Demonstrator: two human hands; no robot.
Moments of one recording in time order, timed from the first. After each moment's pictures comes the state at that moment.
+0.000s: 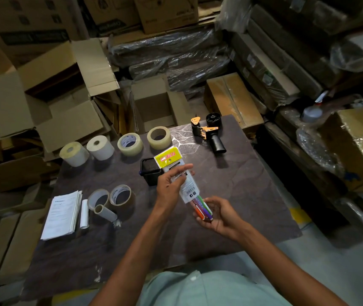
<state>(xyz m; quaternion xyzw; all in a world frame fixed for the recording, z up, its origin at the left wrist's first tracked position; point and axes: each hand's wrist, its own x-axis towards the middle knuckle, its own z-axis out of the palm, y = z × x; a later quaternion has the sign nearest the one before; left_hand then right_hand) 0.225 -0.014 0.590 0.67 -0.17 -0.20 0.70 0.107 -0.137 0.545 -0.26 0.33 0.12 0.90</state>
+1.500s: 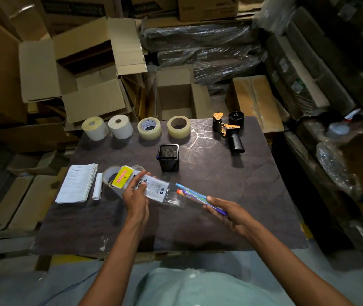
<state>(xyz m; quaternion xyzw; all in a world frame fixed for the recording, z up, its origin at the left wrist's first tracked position) 0.234 0.099 0.536 0.56 0.14 -0.02 0.82 0.107 -0.133 0.543 -0.34 0.37 0.11 0.86</state>
